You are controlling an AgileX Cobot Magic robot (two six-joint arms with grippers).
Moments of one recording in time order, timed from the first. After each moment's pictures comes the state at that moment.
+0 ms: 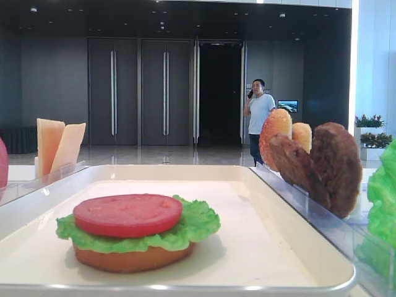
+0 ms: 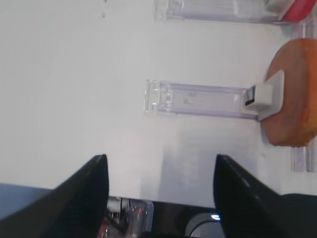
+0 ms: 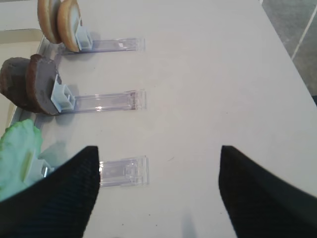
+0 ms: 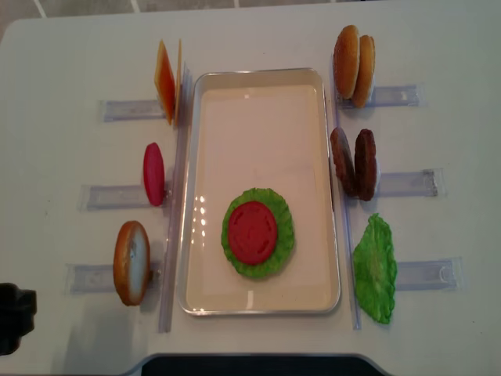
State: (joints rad) left arm 0.09 0.47 -0.48 0.09 1.11 -0.04; right arm 0.07 -0.01 -0.50 -0.02 1.14 0.06
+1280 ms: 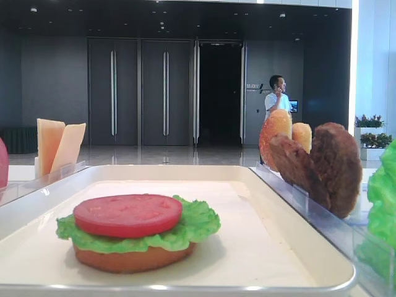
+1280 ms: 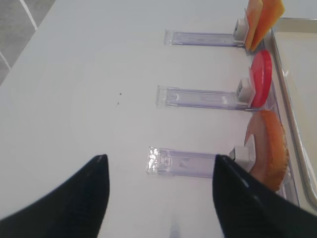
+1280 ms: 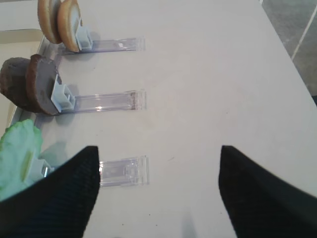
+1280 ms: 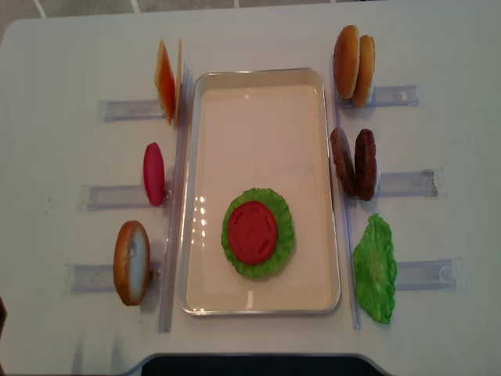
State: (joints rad) left arm 0.09 -0.02 -0.47 0.09 1.11 -0.04; right arm 0.07 -0.01 -0.50 -0.02 1.14 0.06
